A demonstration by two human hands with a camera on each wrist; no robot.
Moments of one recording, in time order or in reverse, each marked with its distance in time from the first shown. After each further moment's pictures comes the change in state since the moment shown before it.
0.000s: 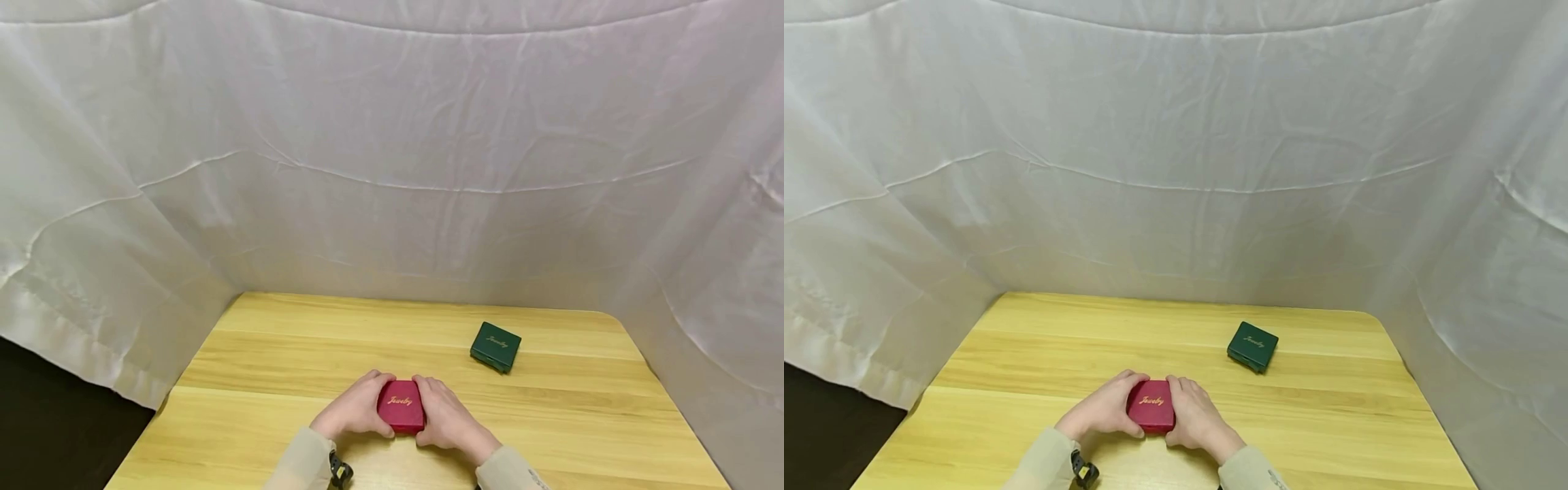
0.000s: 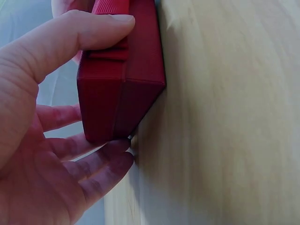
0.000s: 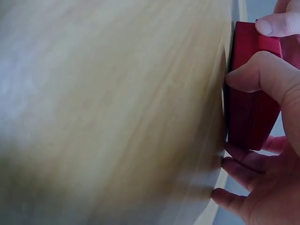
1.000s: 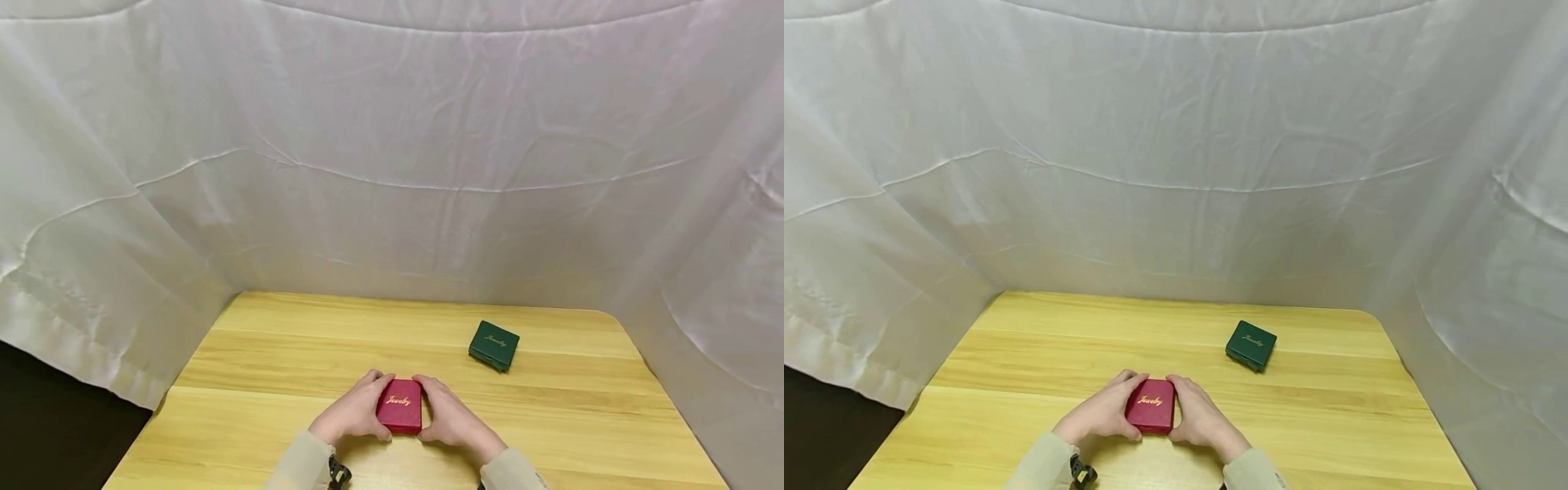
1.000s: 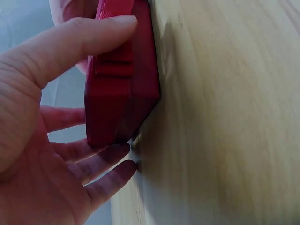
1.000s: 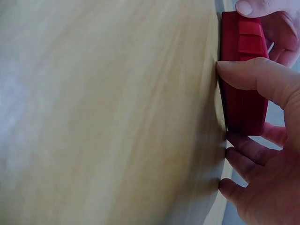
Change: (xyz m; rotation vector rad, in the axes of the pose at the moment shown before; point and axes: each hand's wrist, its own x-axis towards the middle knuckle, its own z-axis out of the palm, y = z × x) left_hand -0.007 0.007 0.000 0.016 0.000 0.004; right_hand -0.005 0.009 -0.003 0.232 -0.022 0.030
